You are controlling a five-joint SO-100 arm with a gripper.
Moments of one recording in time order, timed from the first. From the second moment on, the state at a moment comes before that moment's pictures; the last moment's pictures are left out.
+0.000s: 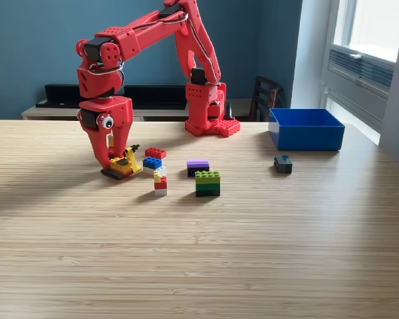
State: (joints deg) arm 39.5 67.1 75.8 74.0 -1.1
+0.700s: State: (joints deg) arm 3.1 96.9 84.4 90.4 1.3
